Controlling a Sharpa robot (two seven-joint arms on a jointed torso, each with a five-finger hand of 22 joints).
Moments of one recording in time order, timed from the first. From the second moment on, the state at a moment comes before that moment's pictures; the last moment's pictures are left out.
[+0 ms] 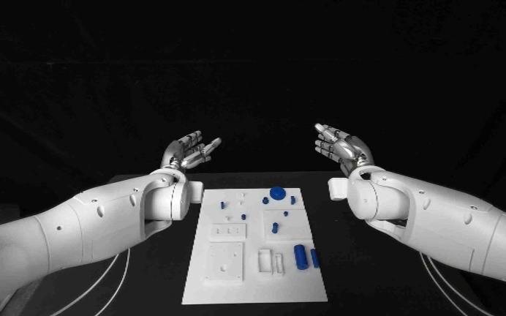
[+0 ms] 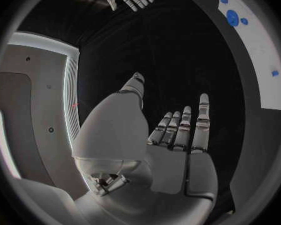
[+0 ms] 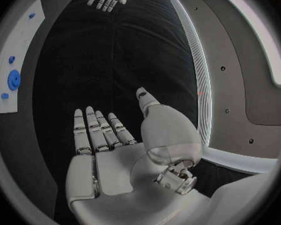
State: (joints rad) left arm 1.21 -0.62 -0.14 1.17 0.03 -0.62 0.41; left_hand 1.38 -0.18 0.08 0.27 0.10 0.41 0.11 0.03 0.03 0.43 0.11 0.03 0.03 0.53 0.13 0.03 0.04 0.17 0.75 0.28 0.06 0.06; right arm 1.06 -0.73 0.11 1.30 -0.07 -0.53 0.37; right_hand 1.07 0.08 0.10 -0.02 0.16 0.42 0.15 0.03 0.03 0.48 0.21 0.03 0.04 0.58 0.21 0.04 0.04 0.10 0.46 0.24 0.04 0.04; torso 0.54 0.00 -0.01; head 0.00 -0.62
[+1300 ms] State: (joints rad) left arm 1.33 -0.74 -0.19 1.28 -0.02 -0.39 0.36; left_hand 1.40 0.01 0.08 -0.03 0.21 1.01 0.15 0.06 0.06 1.06 0.15 0.05 0.06 1.09 0.14 0.07 0.06 0.08 0.98 0.14 0.13 0.08; right arm 1.08 -0.62 0.19 1.06 -1.11 -0.18 0.21; right_hand 1.23 0.02 0.28 -0.26 0.28 1.01 0.14 0.06 0.06 1.08 0.13 0.05 0.06 1.26 0.08 0.08 0.08 0.10 1.03 0.10 0.13 0.08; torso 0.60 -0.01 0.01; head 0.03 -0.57
